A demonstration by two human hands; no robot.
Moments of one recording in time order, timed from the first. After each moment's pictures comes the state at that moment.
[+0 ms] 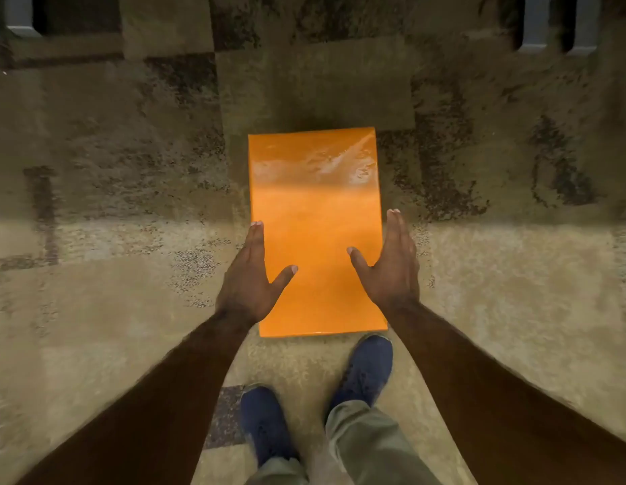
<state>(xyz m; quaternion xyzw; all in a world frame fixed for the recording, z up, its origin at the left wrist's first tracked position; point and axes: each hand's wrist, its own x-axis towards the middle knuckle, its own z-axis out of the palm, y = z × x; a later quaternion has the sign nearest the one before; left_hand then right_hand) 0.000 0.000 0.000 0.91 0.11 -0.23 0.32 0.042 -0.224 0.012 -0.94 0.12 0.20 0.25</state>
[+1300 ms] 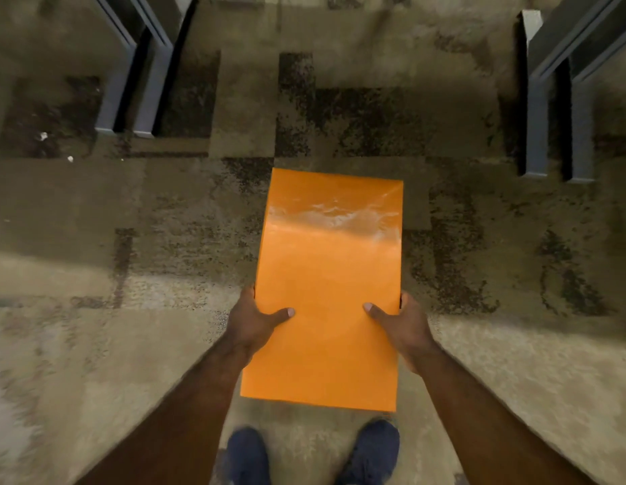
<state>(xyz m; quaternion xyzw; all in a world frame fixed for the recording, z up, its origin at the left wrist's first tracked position) 0.063 0.033 0.112 0.73 0.40 -0.21 0.51 0.114 -0.211 0.100 -0.76 0.25 0.31 0.52</state>
